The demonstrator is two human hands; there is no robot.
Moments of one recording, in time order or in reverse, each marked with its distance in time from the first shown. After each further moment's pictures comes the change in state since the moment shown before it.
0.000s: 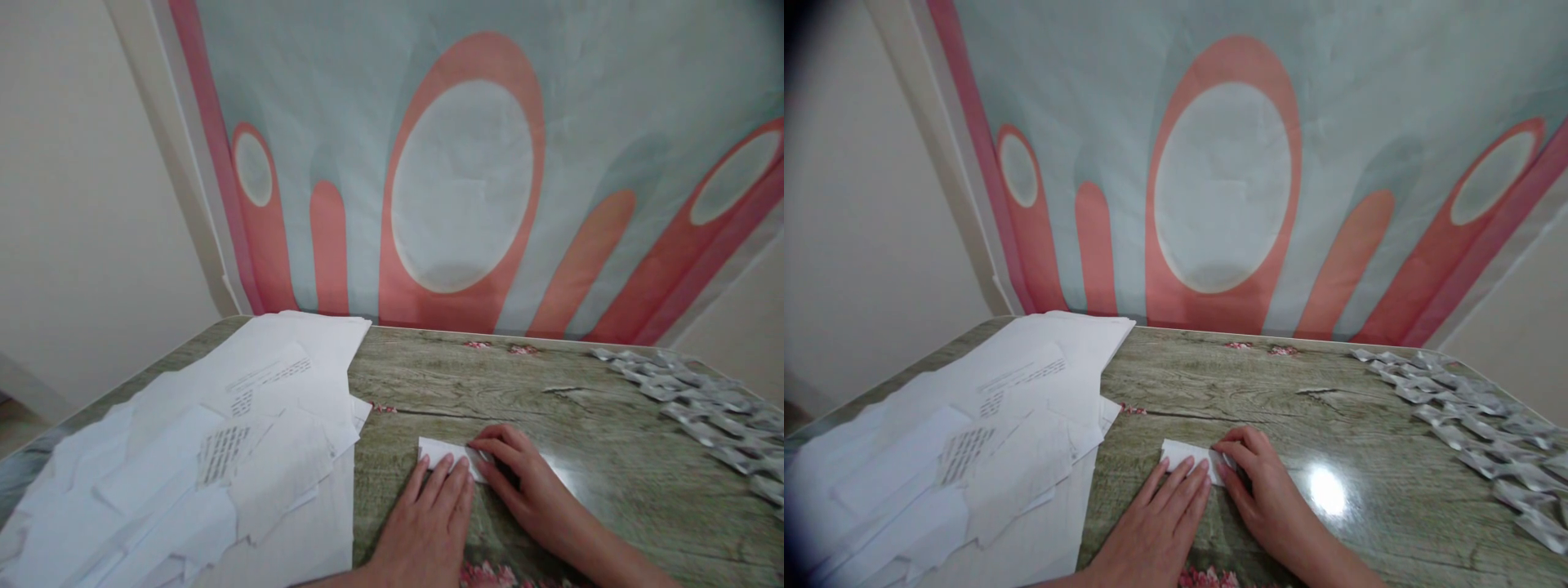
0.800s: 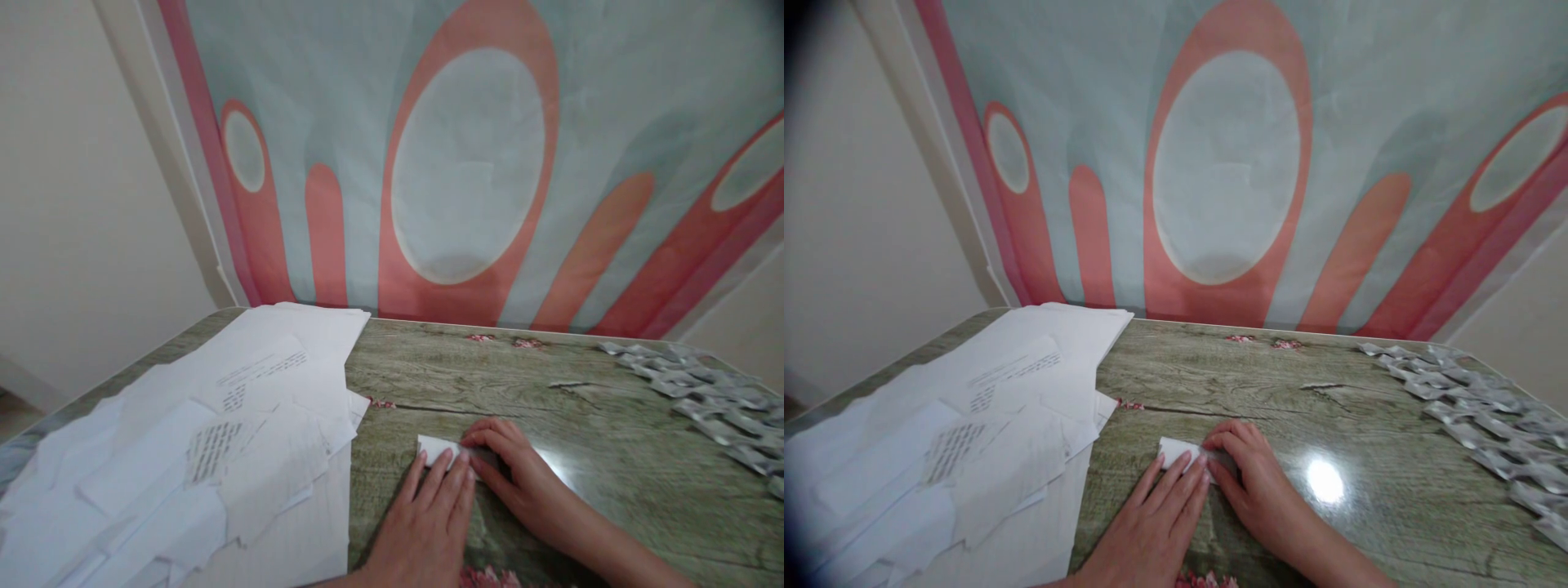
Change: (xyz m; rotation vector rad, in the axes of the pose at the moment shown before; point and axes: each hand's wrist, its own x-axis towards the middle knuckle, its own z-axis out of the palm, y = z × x) left_hand 0.002 0.000 -0.003 -0.026 -0.062 -0.024; right_hand 0.011 -0.001 0.005 0.046 -0.056 0.002
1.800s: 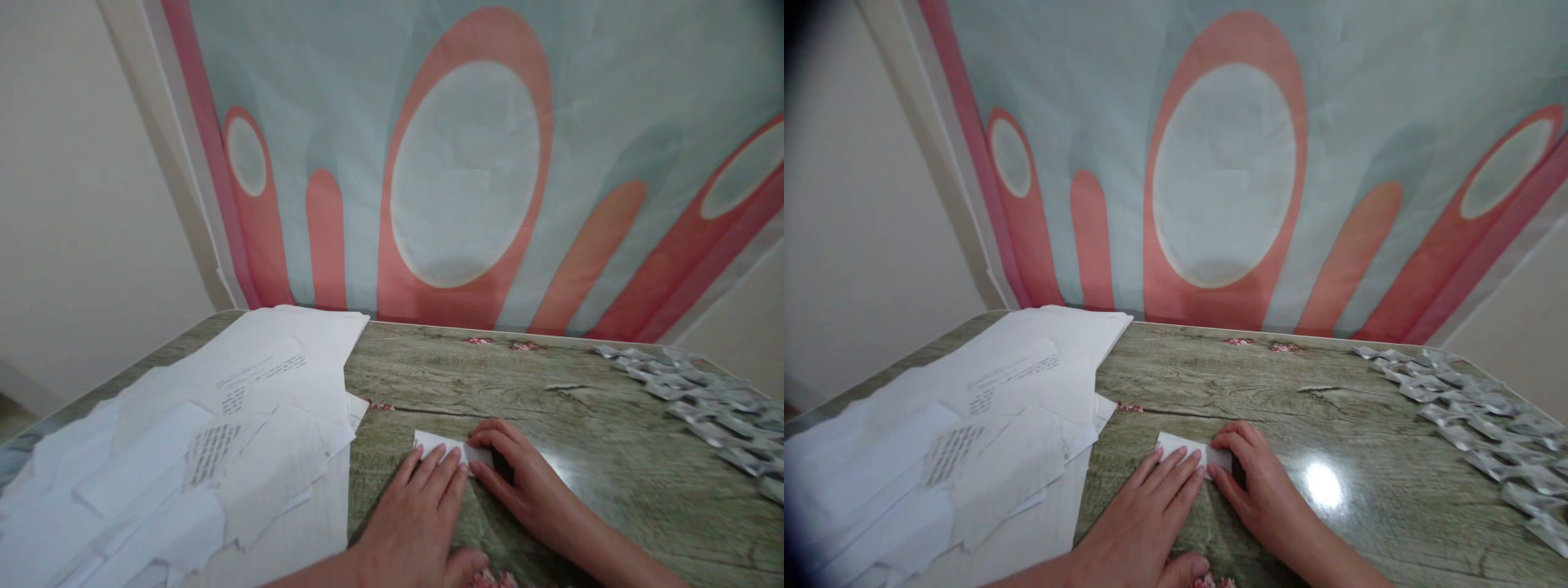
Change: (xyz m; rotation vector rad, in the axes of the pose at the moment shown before) left_hand 0.000 -0.007 -0.015 -0.135 0.012 -0.054; right_hand -0.005 0.001 -0.002 0.026 0.044 0.026
